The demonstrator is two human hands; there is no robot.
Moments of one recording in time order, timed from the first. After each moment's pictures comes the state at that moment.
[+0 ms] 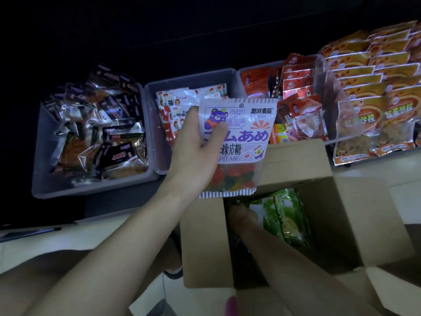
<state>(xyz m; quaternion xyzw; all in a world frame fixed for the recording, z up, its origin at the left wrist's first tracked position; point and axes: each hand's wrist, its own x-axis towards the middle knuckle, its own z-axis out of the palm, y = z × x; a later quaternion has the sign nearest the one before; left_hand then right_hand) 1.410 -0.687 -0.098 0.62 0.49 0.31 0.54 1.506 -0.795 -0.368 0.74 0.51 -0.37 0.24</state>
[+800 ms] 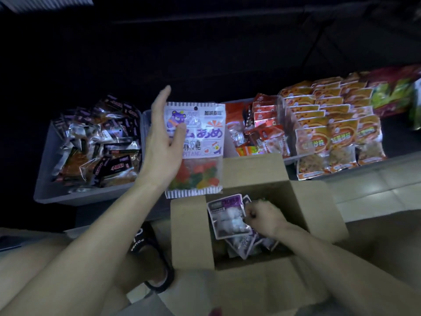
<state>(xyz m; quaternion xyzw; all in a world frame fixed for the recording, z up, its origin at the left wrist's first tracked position) 1.376 -0.696 -0.064 0.71 0.43 0.39 0.40 1.602 -0.845 -0.220 0.78 0.53 -0.34 0.04</state>
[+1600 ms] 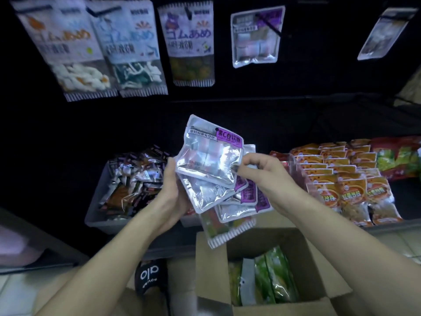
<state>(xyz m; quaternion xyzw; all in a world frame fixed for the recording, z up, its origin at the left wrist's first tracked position) 1.320 -0.729 -0.002 0.44 0.41 0.35 0.73 1.536 -0.770 0.026 0.56 0.51 -0.46 -0.47</state>
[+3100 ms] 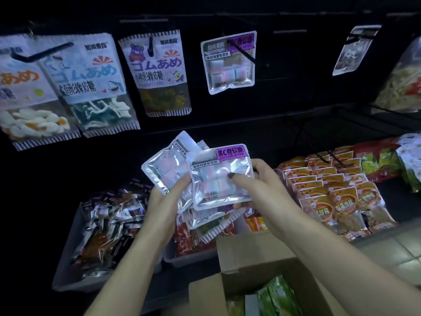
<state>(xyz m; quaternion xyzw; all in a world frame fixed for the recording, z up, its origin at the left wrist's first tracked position) 1.363 -0.659 0.007 0.47 0.38 0.46 0.65 1.547 -0.733 0.046 0.60 0.38 -0.43 -0.55</state>
